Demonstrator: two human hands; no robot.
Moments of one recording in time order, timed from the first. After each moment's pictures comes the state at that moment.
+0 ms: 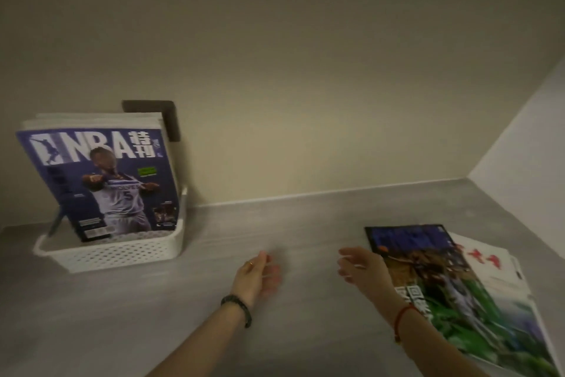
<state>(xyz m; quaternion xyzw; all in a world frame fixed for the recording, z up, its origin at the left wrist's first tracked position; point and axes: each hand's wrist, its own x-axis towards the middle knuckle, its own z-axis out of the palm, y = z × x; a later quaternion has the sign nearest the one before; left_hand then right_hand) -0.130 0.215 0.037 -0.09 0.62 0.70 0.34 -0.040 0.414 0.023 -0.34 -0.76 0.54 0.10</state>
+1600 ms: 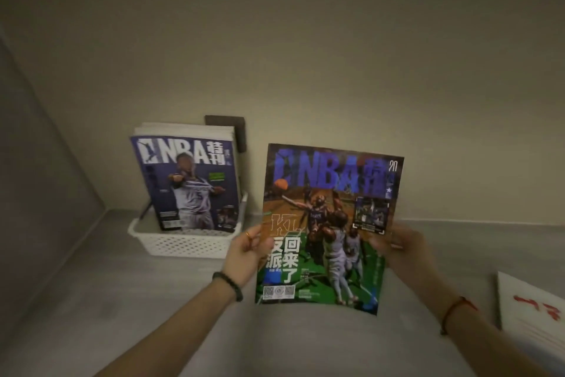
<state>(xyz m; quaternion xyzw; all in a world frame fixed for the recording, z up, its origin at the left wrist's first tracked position) -0.163 0.143 0.096 0.07 0.68 0.71 0.16 -0.090 0.397 0.107 -0.14 -0.83 0.50 0.18</state>
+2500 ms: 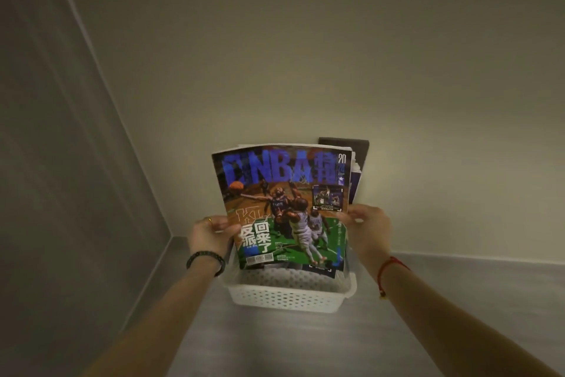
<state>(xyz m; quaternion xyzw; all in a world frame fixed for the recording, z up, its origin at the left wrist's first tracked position) -0.386 -0.073 0.069 -0.17 0.73 0.66 -0.03 -0.321 0.159 0.104 -0.21 -0.83 0.47 0.22</state>
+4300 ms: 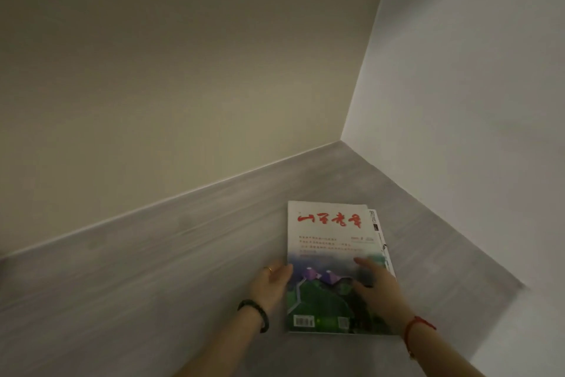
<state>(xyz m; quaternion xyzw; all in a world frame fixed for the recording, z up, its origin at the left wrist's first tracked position) 0.000 0.491 -0.027 0.15 0.73 0.52 0.42 0.160 0.624 -0.003 -0.49 -0.79 0.36 0.04</state>
